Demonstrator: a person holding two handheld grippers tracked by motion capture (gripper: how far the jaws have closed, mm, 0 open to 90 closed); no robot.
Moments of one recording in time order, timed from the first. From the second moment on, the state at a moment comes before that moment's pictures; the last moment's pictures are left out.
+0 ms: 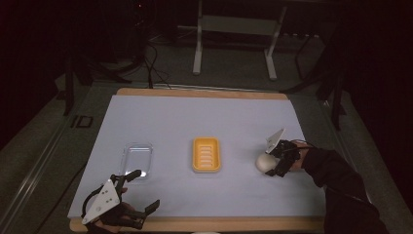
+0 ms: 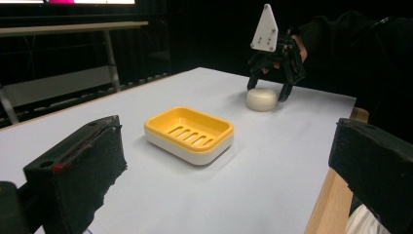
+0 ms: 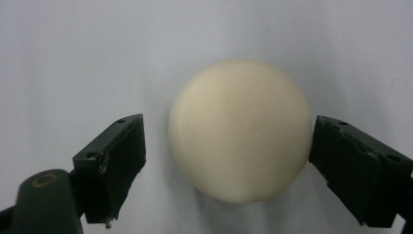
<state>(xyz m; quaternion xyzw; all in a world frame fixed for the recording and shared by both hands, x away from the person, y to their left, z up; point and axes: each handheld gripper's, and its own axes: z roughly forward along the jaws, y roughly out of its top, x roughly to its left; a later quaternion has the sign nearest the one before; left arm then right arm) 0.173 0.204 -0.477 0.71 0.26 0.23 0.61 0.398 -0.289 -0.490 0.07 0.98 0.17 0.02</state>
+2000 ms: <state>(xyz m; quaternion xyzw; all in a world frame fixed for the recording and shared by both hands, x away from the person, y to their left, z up) 0.173 0.203 -0.477 0.72 0.26 0.23 0.61 0.399 -0.254 -0.443 0.05 0.99 0.15 -0.03</state>
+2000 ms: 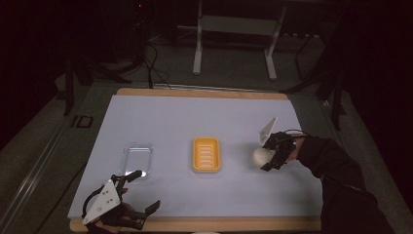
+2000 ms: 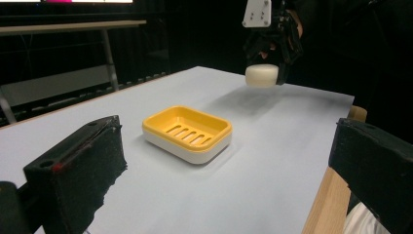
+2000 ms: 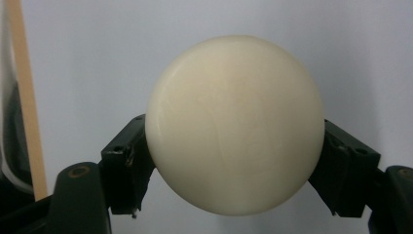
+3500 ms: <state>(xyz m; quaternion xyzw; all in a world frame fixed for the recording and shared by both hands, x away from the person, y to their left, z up) 0.171 0.203 -0.477 0.72 0.25 0.22 0.61 0.409 -0.156 -0.407 -0.04 0.98 0.20 -0.01</state>
